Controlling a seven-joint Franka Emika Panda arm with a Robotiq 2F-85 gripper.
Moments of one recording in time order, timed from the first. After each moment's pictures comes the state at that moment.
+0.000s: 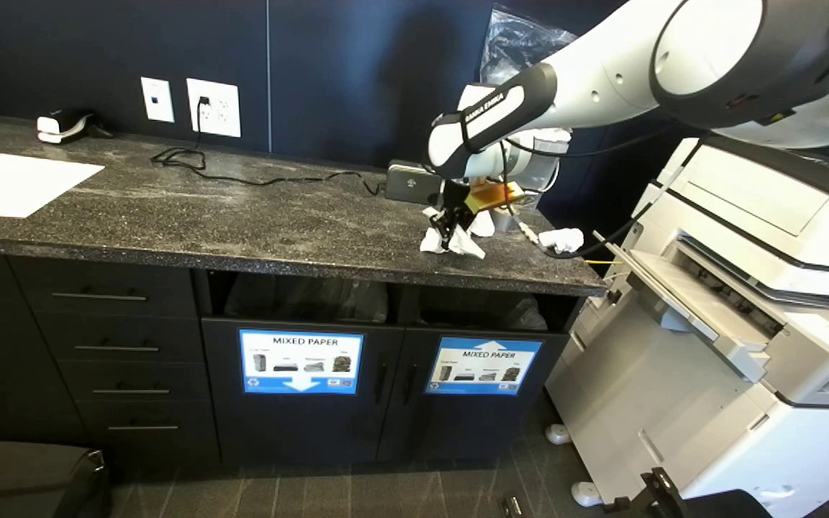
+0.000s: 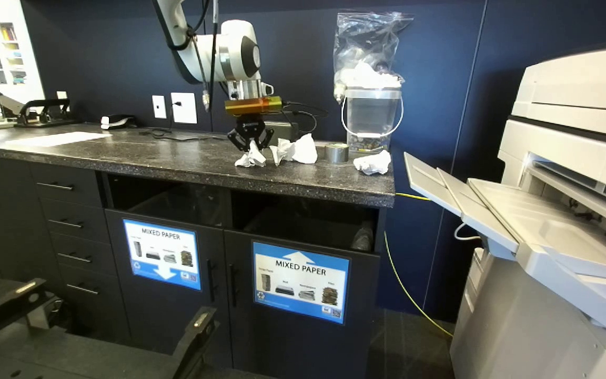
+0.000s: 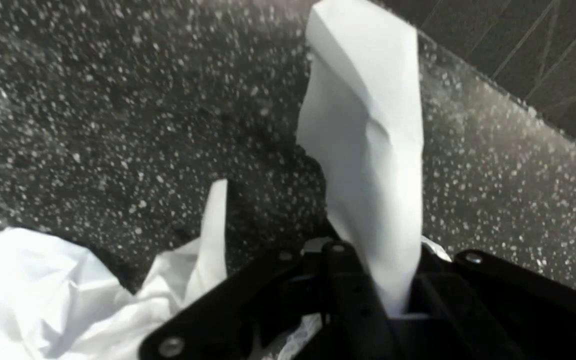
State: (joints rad) arm 0.08 0.87 0.04 -1.35 -0.17 2.33 -0.28
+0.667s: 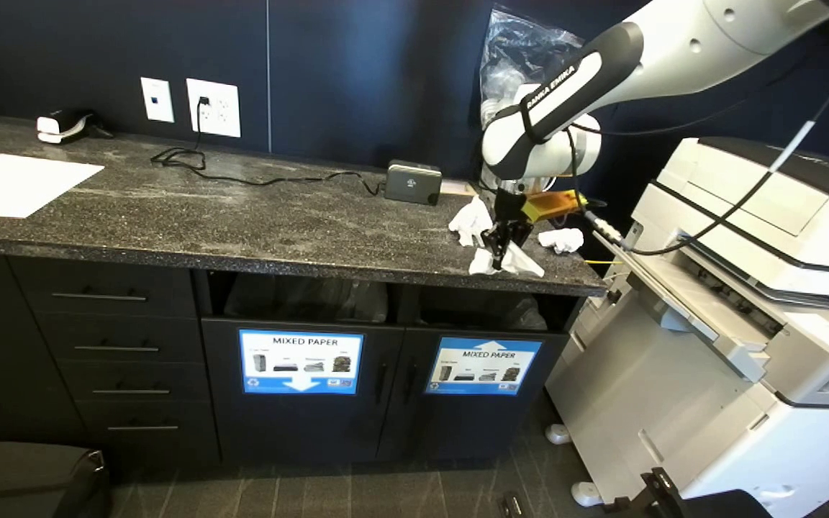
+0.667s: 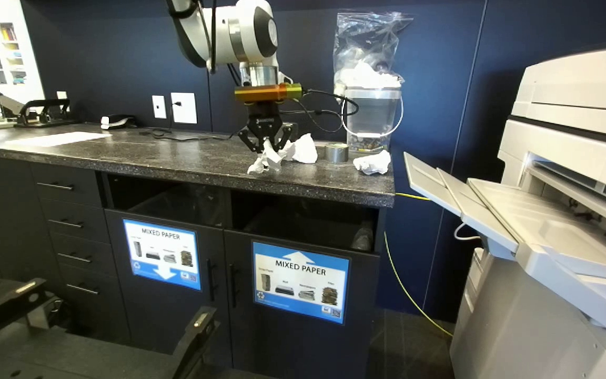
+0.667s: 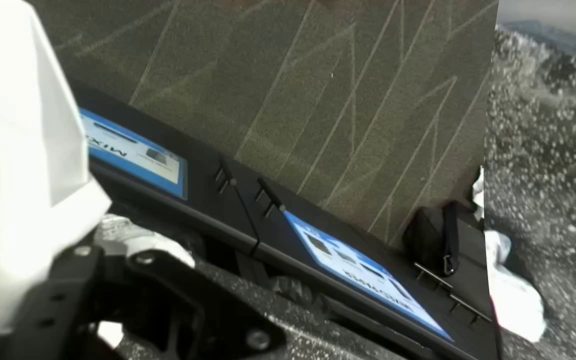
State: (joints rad) arm -0.01 0.58 0.02 -1.78 -0.18 2.34 -0.29
